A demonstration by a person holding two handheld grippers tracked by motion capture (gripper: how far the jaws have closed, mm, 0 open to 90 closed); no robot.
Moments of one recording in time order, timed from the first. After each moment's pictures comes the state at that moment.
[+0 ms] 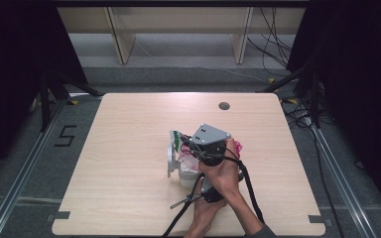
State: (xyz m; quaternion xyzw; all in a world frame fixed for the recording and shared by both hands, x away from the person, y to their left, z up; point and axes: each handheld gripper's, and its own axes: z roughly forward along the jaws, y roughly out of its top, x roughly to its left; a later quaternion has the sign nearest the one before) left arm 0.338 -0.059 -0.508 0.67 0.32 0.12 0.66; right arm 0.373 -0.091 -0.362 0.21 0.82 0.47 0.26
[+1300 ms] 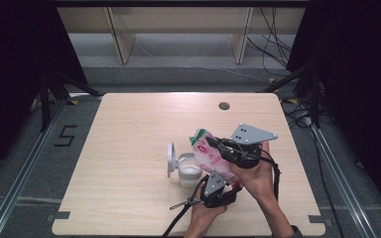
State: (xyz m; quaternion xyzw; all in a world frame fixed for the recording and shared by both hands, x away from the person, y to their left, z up) left arm 0.329 -0.056 -0.518 0.73 0.32 0.11 0.60; right arm 0.358 -0.166 -0.348 0.23 0.79 0.53 0.22
